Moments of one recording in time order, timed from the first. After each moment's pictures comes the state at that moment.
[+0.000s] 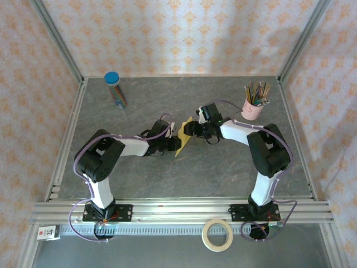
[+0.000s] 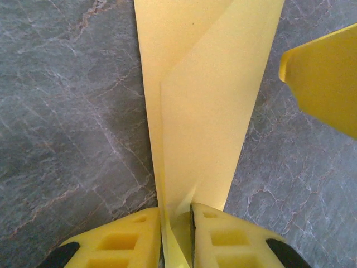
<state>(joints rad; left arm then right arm) -0.56 1.81 0.83 0.16 0.27 -0.58 0.48 1.83 1.07 -0.18 -0.36 0.52</state>
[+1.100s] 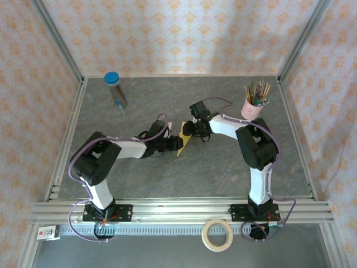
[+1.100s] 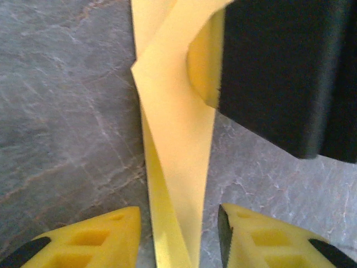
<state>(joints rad) -0.57 1.76 0.79 0.19 0.28 -0.69 0.54 1.99 1.27 -0.38 -0.13 0.52</state>
